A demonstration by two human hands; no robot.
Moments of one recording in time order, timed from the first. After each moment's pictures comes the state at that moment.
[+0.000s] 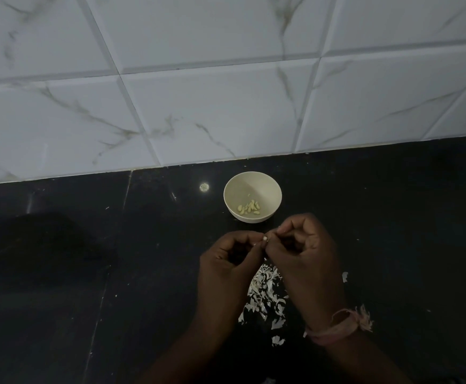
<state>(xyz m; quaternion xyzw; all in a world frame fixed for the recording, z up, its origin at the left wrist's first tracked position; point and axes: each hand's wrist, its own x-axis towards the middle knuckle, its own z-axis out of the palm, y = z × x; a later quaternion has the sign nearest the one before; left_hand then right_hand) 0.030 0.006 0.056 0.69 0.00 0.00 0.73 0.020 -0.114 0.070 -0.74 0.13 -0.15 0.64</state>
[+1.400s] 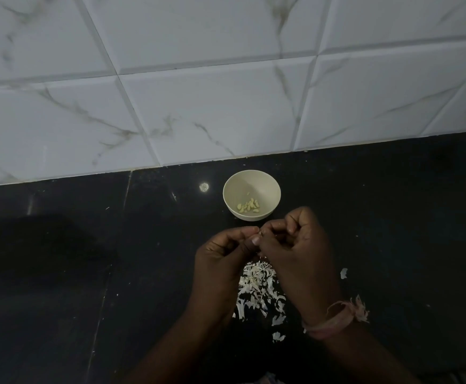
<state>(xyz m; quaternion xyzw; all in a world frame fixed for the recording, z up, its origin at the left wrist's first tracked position) 0.036 0.009 0.059 0.54 0.06 -0.09 0.84 0.021 -0.113 0.075 -0.76 0.10 -0.15 0.63</state>
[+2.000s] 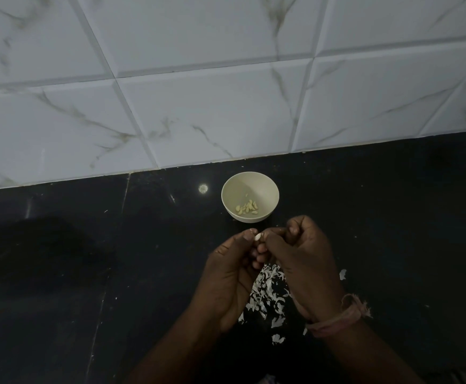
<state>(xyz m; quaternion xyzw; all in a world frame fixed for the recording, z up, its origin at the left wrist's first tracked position) 0.040 0.001 0.058 0.39 0.12 -0.21 0.89 0.025 -0.114 0.082 -0.60 0.17 -0.06 0.78</state>
